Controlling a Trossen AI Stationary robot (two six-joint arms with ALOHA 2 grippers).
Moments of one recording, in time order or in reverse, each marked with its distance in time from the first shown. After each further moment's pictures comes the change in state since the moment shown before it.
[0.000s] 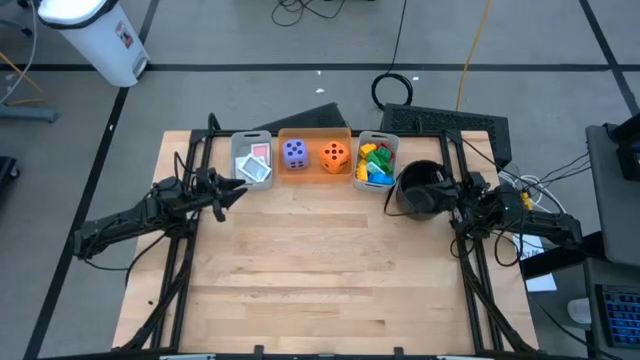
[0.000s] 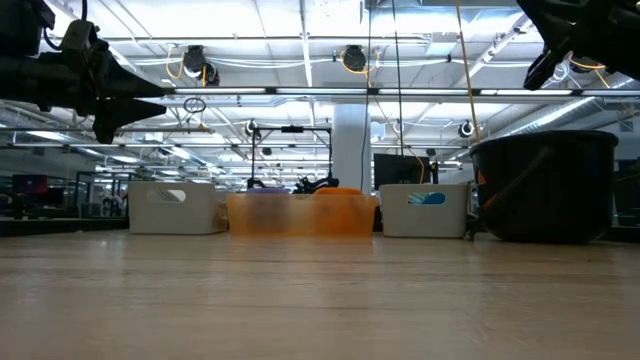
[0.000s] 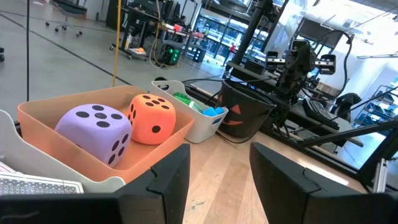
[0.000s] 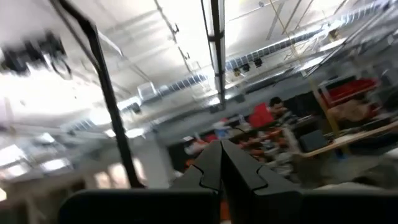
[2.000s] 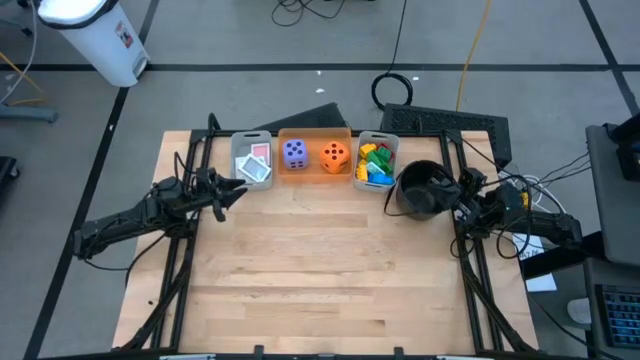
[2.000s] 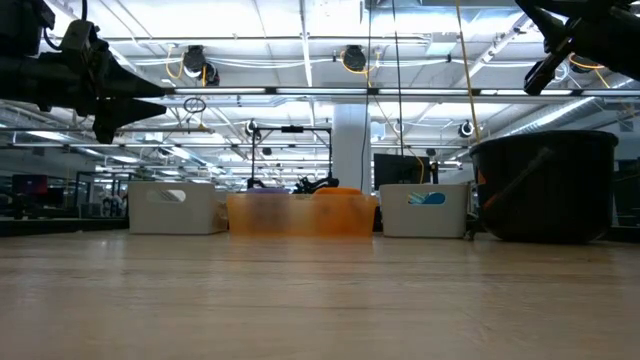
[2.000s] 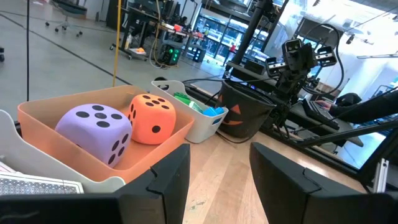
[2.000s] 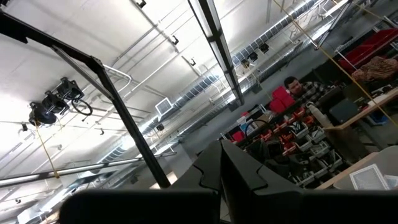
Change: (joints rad) left arm 0.000 0.000 0.000 0.000 0.000 0.000; right arm 0.000 0.000 0.000 0.021 0.000 0.326
